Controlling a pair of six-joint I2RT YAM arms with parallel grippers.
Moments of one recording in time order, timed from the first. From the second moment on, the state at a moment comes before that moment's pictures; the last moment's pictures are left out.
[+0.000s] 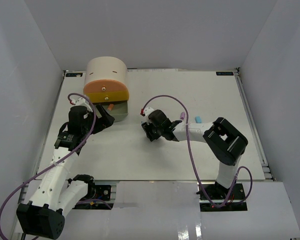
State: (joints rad) left arm -0.18 0.86 0.79 -0.50 0.07 -0.57; right arm 0.88 1.83 1.02 0.02 0.03 0.10
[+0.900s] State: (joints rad) left arm -0.18 0.88 0.75 -0.42 0.24 -0.68; right arm 0.90 1.72 0.91 0.05 0.04 0.14
